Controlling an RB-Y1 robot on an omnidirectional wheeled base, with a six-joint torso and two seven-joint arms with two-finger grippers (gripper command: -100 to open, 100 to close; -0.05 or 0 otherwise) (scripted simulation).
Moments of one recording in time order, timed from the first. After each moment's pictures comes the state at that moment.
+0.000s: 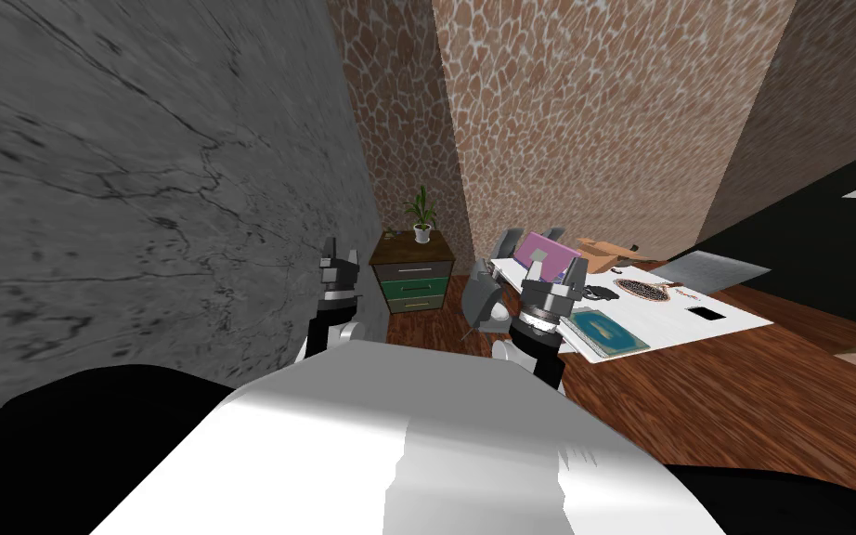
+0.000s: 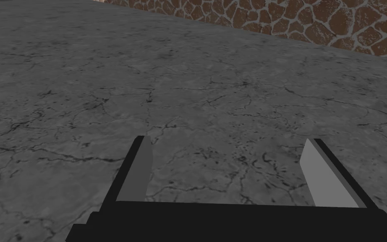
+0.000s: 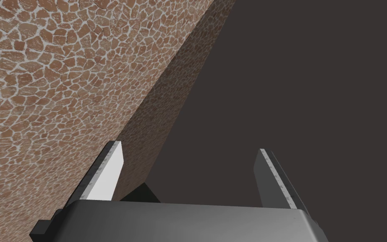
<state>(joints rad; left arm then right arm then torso) 0.49 0.00 0.01 -2.32 0.12 -0.40 -0.07 0.50 0.05 0.01 -2.32 -0.08 -0.59 0.05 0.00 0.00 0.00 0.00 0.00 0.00</state>
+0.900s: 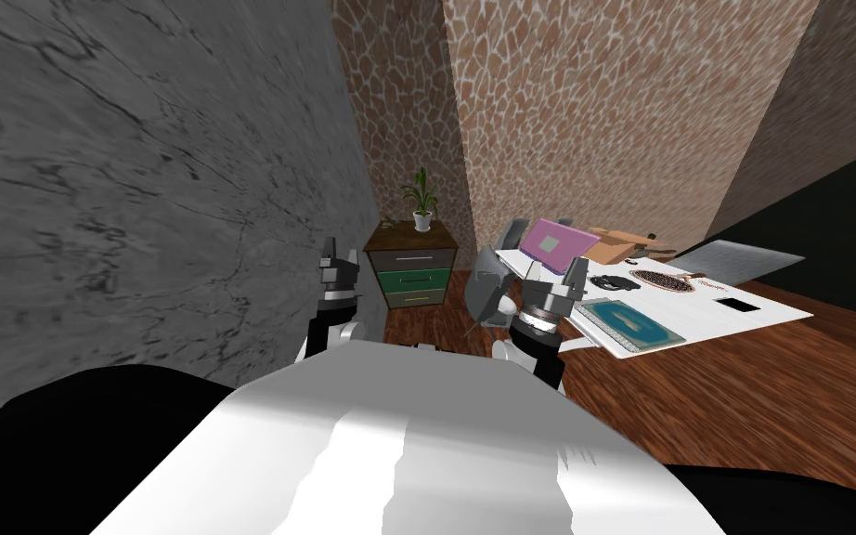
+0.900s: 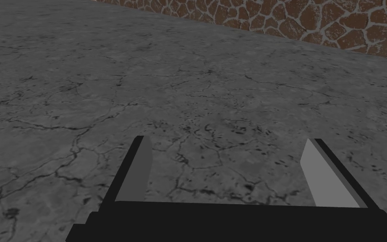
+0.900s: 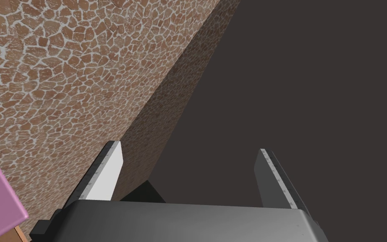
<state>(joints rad) 0.49 0.00 0.01 -2.32 0.12 -0.40 -0.07 0.50 0.05 0.01 -2.32 -0.08 -0.59 0.05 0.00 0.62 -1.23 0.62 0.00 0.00</state>
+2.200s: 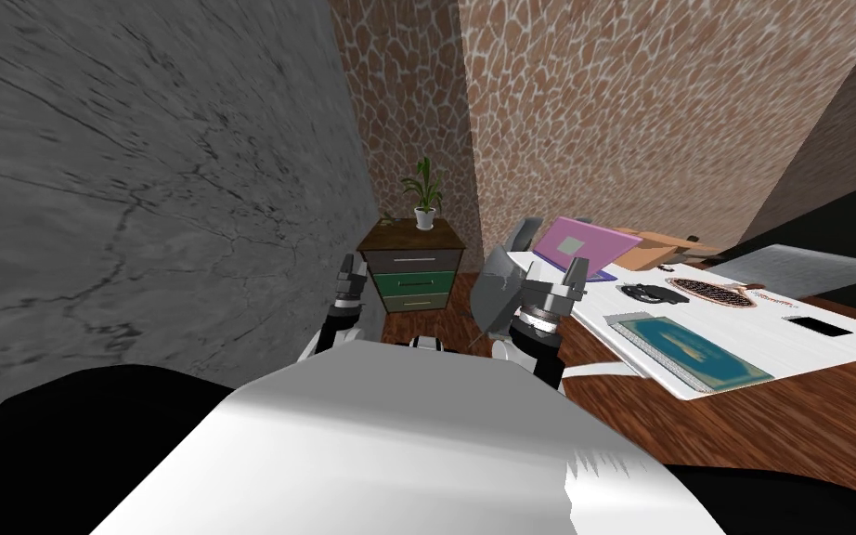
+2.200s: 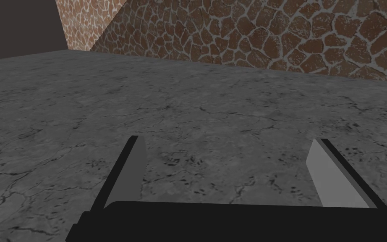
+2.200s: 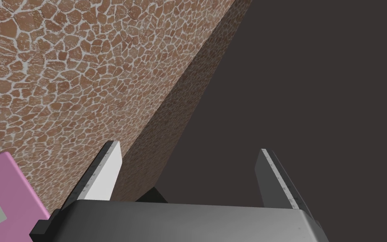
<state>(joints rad) 0.47 0.18 0.00 -2.07 0.10 -0.62 -0.07 0.50 0.05 0.01 -2.32 -0.08 -0.59 0.05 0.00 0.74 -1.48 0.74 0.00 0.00</state>
